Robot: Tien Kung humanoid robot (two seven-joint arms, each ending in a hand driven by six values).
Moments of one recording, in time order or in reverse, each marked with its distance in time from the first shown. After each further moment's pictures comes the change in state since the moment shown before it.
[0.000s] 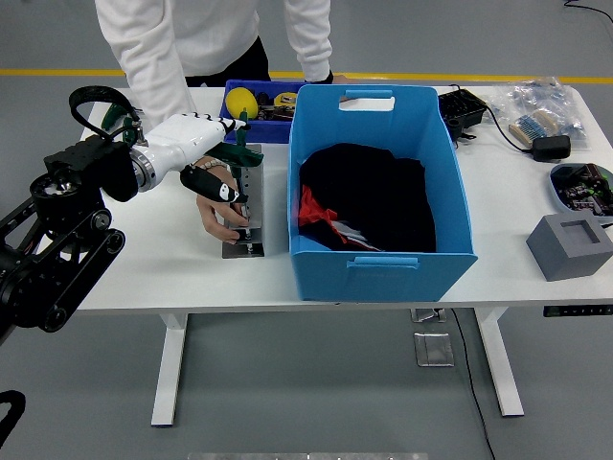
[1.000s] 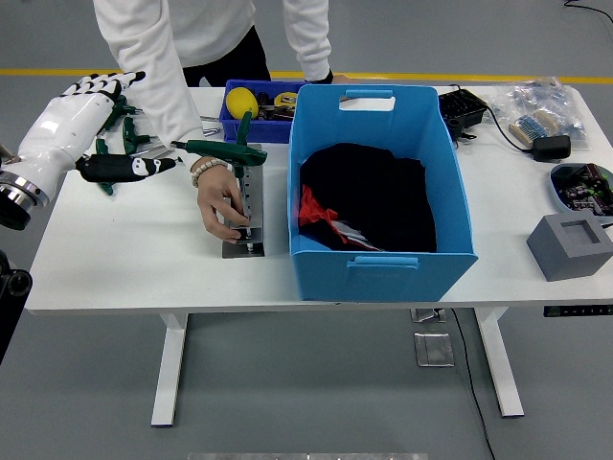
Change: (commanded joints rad) left arm 0.329 0.057 -0.356 -0.322 0.000 0.118 -0.064; right arm -0.009 0.009 0.032 0.000 -0.018 0.000 0.000
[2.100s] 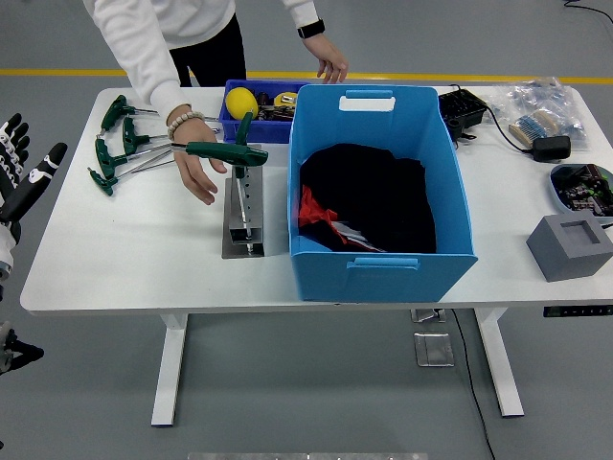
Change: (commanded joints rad) left arm 0.242 -0.250 -0.349 0.195 -0.754 0.231 -0.159; right arm -0.004 0.004 0.019 0.000 -0.027 -0.003 -0.001
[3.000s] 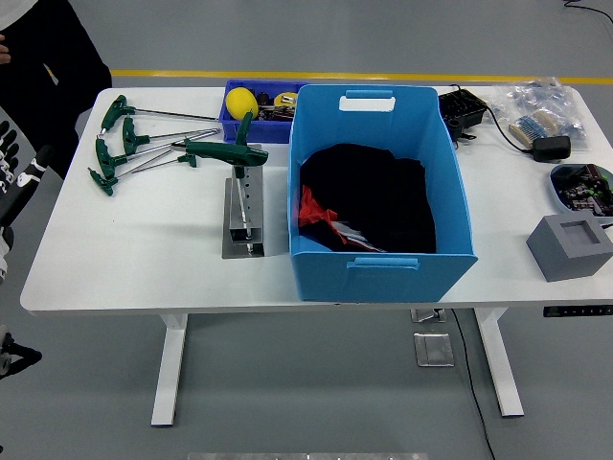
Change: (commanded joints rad) left arm 0.000 -0.010 -0.011 0.037 -0.069 0.034 -0.015; right arm 0.011 -0.007 -0.027 0.000 0.030 -0.003 0.011
